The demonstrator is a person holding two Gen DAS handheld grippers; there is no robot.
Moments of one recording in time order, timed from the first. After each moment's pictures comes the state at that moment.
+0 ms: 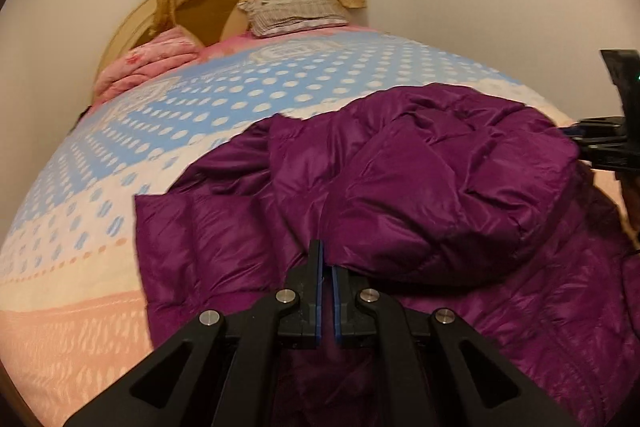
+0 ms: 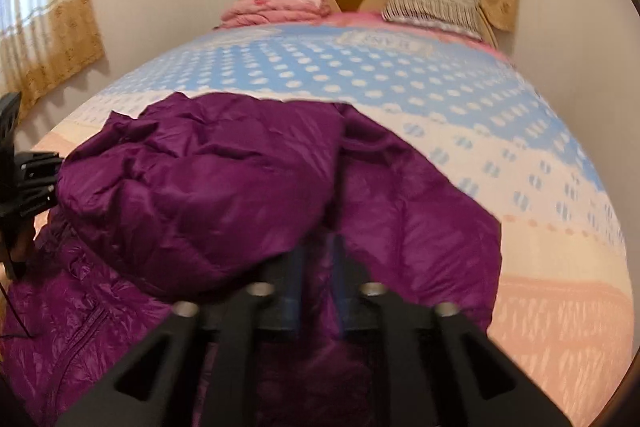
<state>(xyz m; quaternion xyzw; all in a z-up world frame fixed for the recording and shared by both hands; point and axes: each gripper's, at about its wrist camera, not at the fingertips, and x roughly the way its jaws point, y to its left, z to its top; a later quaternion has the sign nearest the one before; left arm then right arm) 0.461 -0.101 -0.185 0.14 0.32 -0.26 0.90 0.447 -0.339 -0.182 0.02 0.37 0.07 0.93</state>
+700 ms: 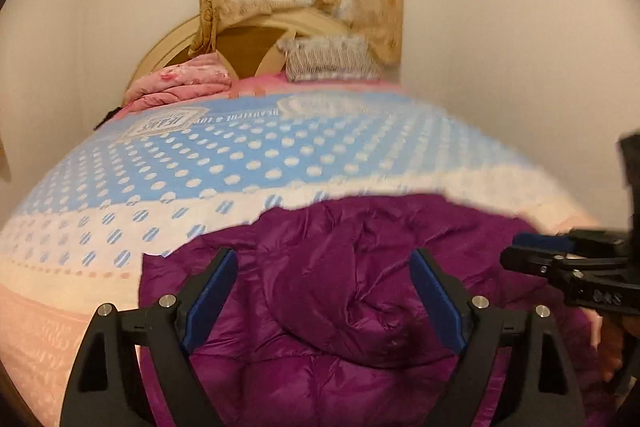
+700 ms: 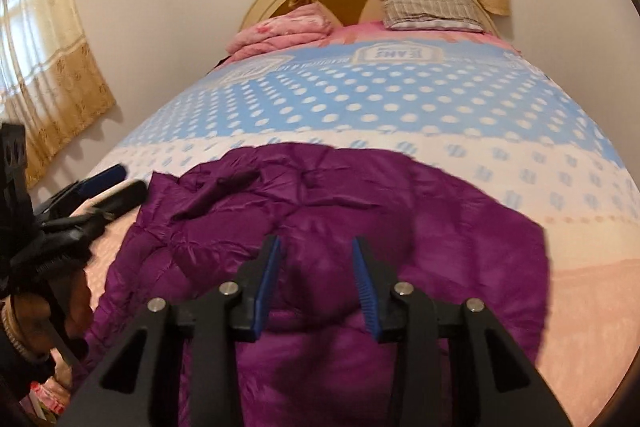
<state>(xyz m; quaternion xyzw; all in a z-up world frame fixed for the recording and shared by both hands) 0.463 -0.142 -0.140 0.07 0.27 -0.22 0.93 0.464 -0.277 -0.154 0.07 0.34 0.07 0.93</state>
